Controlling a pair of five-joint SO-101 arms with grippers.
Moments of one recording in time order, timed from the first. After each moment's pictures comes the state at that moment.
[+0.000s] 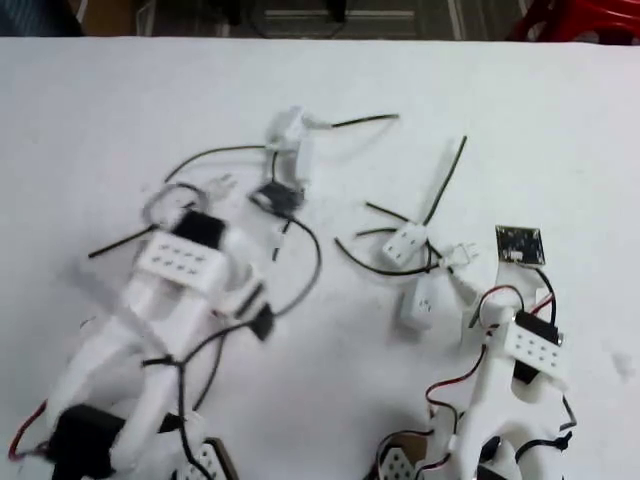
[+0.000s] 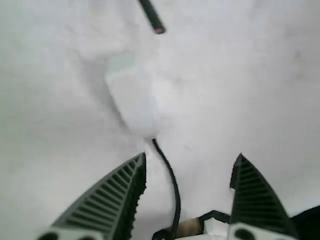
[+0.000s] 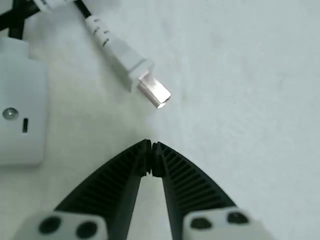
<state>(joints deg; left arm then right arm) 13.3 -20.0 36.3 85.0 -13.5 26.5 -36.8 71.2 46.6 23.7</state>
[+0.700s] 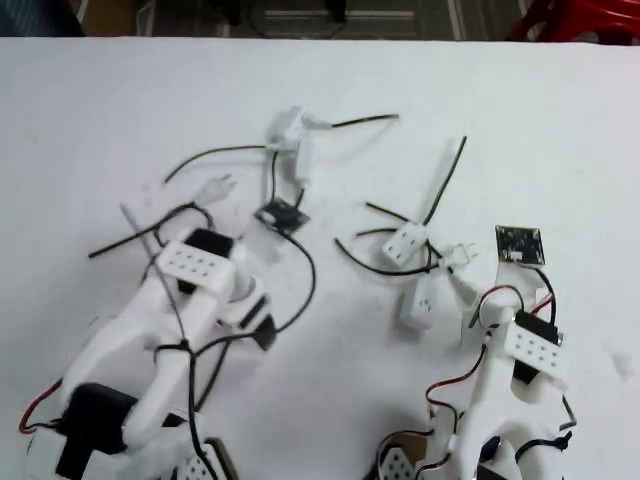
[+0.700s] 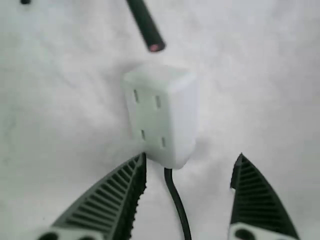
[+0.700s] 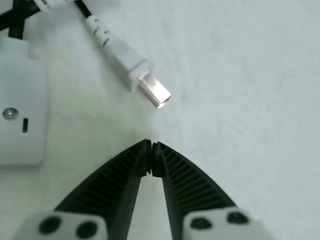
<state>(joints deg) 14.2 -14.0 46.4 69.0 -16.6 26.5 -36.8 71.2 46.6 23.7</state>
